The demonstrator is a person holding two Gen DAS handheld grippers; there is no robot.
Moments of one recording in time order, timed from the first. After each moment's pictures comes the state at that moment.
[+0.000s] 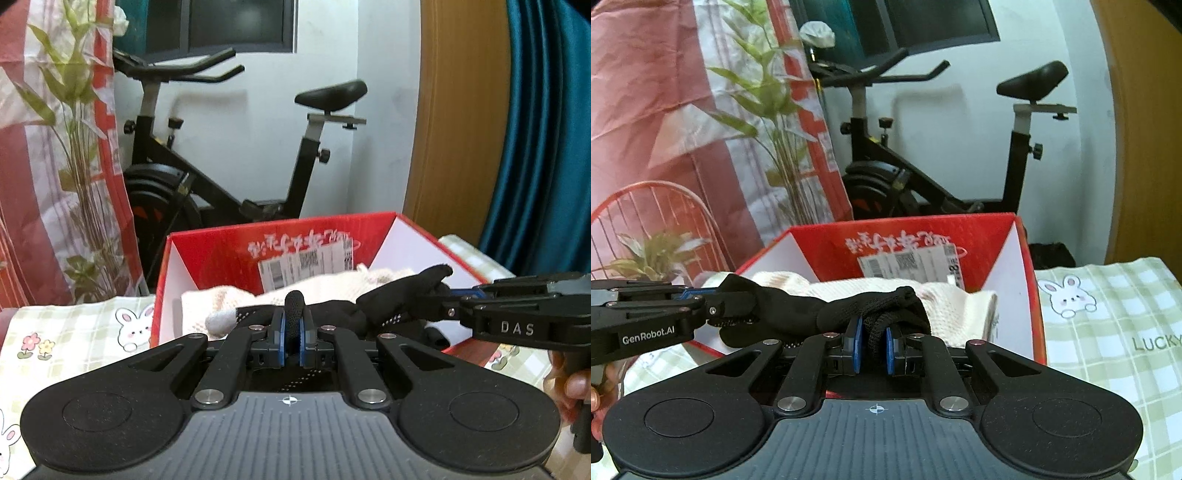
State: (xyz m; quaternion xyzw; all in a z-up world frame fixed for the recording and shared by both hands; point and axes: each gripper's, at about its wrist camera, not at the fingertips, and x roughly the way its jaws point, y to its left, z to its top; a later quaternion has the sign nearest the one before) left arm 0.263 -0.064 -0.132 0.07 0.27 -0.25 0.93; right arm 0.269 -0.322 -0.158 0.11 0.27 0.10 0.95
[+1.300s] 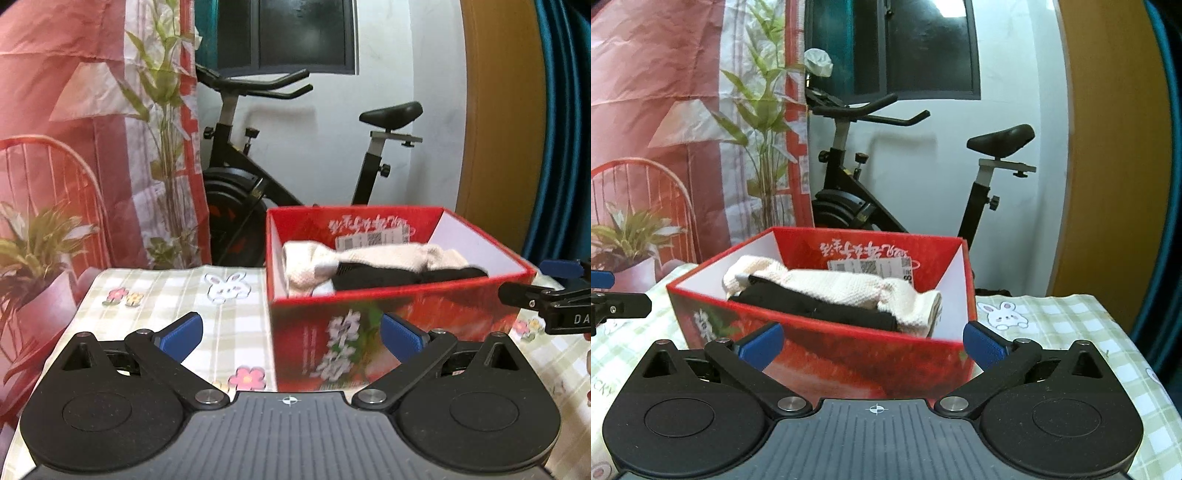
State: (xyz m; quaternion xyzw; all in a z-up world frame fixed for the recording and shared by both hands) left arm 0.177 0.000 -0.128 0.06 0.24 -0.14 0.96; right arm 0.179 -0.304 -0.165 0.02 0.20 0.03 0.98
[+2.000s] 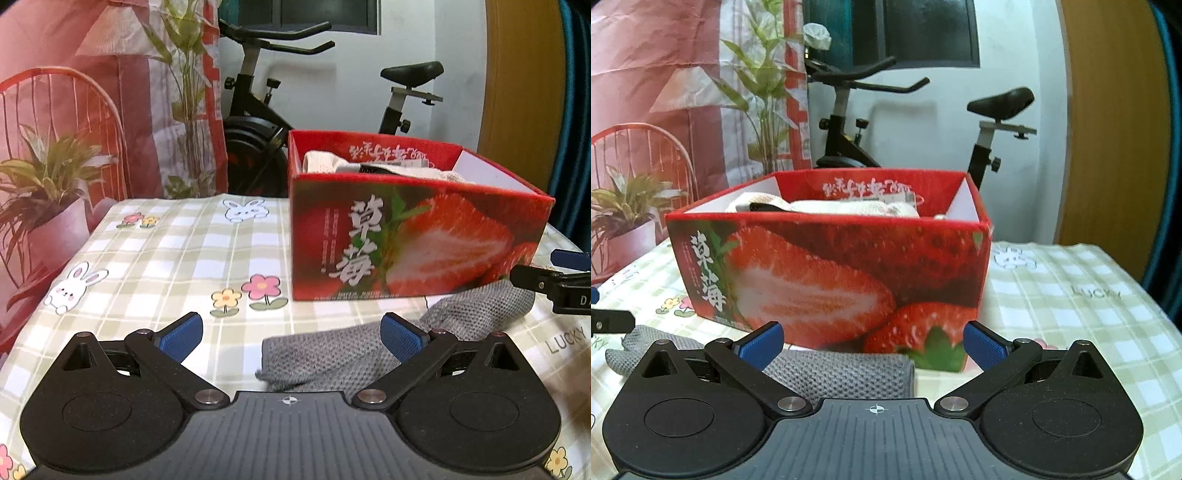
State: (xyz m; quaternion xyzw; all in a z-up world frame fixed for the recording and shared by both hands) left arm 0.149 0.019 -0.182 0.05 0.30 -0.11 0.95; right arm 0.161 -0.300 -0.224 0.03 0.24 0.03 0.97
